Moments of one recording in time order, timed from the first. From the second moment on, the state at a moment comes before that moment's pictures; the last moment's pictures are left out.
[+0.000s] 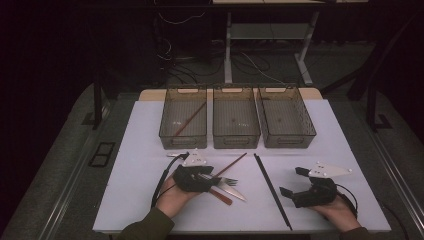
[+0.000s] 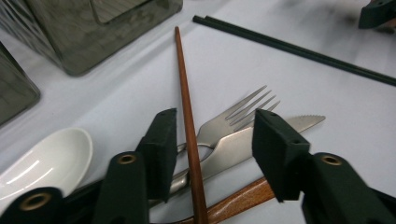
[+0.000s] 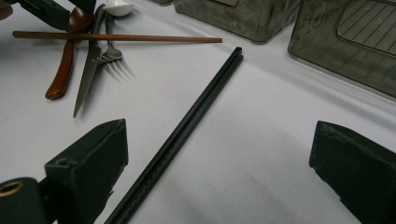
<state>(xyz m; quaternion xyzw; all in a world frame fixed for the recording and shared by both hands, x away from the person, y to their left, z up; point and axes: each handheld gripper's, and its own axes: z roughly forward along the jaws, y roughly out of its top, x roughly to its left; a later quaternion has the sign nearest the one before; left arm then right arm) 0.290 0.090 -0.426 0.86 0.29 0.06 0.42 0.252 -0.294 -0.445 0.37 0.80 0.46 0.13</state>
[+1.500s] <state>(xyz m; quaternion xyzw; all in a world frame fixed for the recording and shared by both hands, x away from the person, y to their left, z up) 0.305 0.083 -0.442 0.86 0.32 0.05 0.39 0.253 -0.294 -0.446 0.37 0.80 0.45 0.14</state>
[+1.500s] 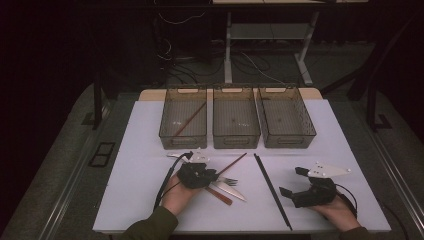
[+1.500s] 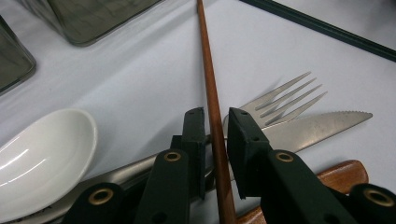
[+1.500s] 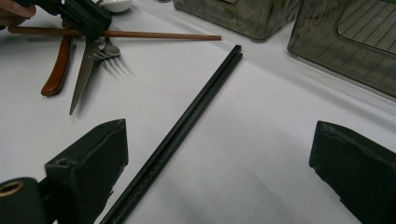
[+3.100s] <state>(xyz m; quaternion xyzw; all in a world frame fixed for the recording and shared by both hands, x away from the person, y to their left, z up) 0.297 0.085 -0.418 0.88 0.27 0.04 0.40 0.253 -0.294 -0.446 0.37 0.80 0.45 0.14</state>
